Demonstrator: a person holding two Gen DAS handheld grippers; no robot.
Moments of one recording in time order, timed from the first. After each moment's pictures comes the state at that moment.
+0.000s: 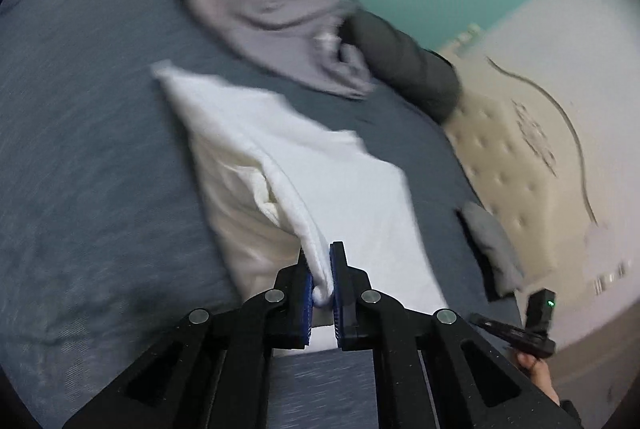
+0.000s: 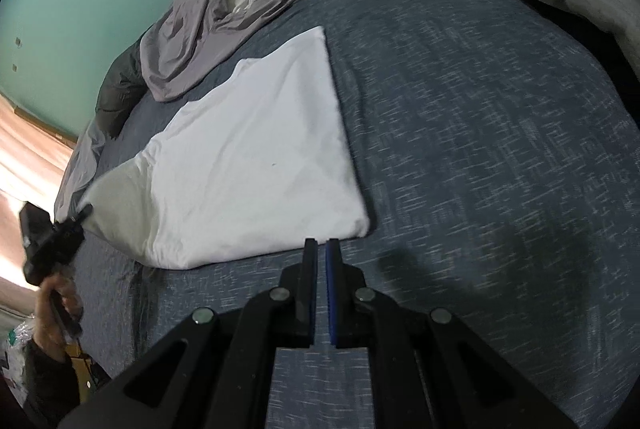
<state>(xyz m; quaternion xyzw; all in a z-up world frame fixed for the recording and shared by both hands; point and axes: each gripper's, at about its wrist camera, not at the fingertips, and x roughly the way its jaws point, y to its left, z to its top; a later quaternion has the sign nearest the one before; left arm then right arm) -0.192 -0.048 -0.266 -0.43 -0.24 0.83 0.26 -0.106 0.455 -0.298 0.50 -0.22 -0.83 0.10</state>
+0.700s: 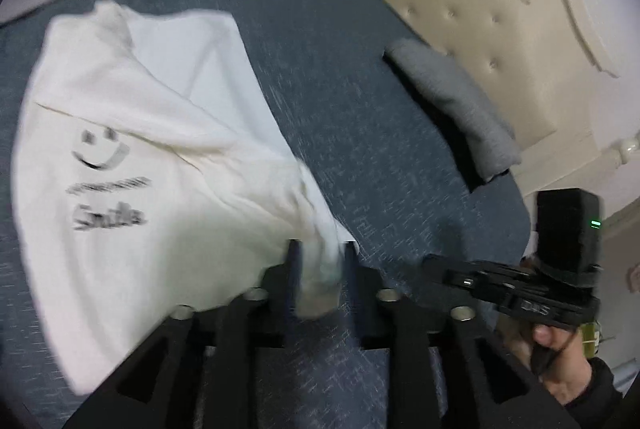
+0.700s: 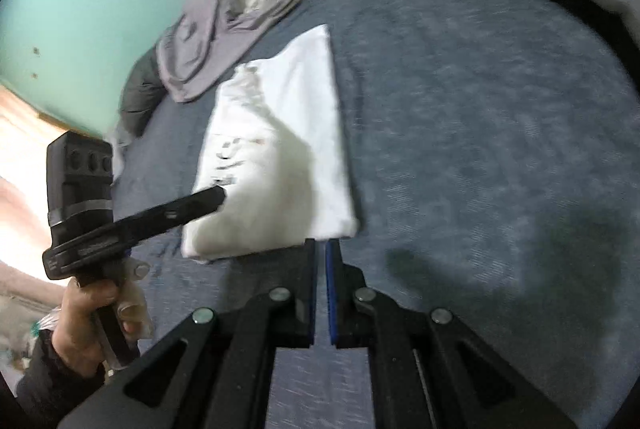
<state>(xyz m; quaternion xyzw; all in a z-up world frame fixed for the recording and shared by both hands) -0.197 0.238 -0.304 -0.53 -0.08 0.75 0.39 -0.115 0.477 -0.304 0.51 -0.25 -0.81 0.16</state>
